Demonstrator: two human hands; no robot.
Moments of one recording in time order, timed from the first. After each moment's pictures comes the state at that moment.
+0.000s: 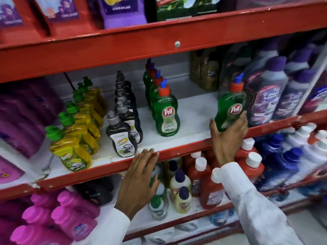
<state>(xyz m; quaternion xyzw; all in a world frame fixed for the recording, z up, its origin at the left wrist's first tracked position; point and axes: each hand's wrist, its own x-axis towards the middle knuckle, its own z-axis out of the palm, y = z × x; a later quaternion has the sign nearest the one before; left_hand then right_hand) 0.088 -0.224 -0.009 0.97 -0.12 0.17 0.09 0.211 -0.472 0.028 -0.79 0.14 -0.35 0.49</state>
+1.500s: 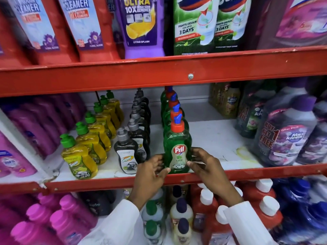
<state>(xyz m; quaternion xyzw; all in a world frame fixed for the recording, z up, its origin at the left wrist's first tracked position) 0.149 -0.257 0.033 0.86 0.05 0.17 0.48 0.218 -0.454 0.038 -0.81 -0.24 -0.02 0.54</state>
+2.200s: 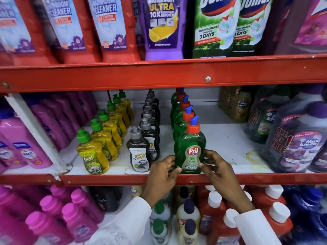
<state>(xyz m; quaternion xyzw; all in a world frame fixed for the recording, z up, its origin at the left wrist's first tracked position) 0.150 -0.261 0.031 0.87 0.00 0.18 0.46 0.213 -0.456 0.032 -0.81 -0.23 -0.03 0.55</state>
